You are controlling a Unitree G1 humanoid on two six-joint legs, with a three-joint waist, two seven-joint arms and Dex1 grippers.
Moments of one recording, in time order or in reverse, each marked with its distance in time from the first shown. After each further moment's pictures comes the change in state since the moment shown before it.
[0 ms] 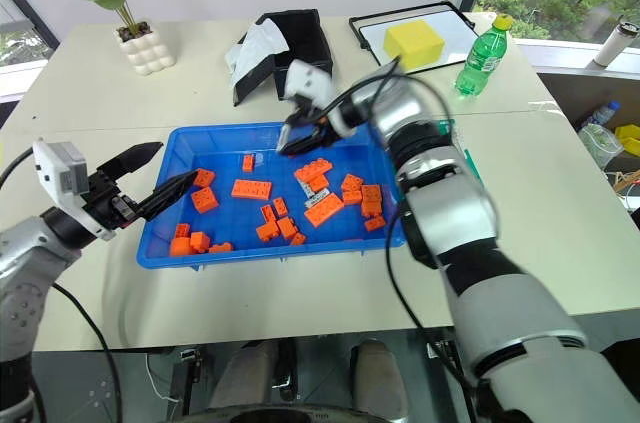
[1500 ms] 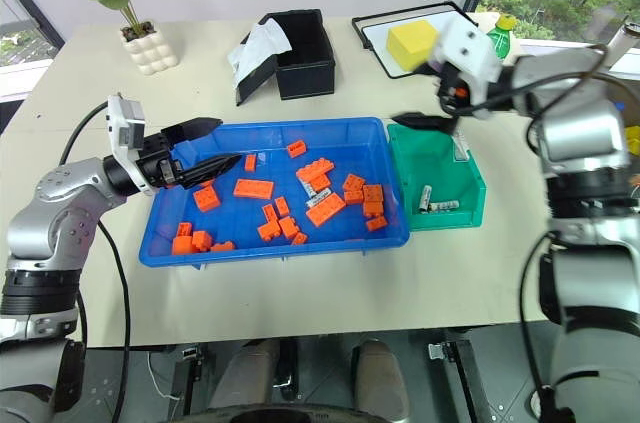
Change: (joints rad) left arm -0.375 -0.077 -0.228 0.370 0.149 -0.081 -0.197; right arm 0.381 -0.351 -0.080 -0.767 0.215 0.227 -0.237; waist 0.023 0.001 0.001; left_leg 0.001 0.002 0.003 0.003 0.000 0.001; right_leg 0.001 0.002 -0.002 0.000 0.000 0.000
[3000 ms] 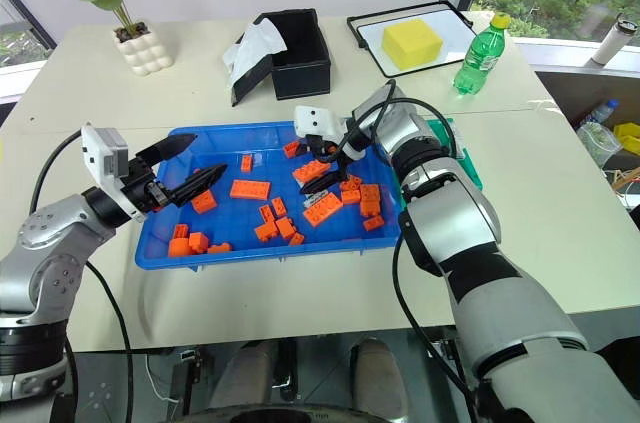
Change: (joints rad) left arm 0.259 -0.035 0.086 -0.272 -0.026 0.024 0.221; right arm -0.324 0.447 0.245 0.958 -0.321 -0.479 0.190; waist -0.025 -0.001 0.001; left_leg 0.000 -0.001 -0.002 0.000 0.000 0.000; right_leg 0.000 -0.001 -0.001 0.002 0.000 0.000
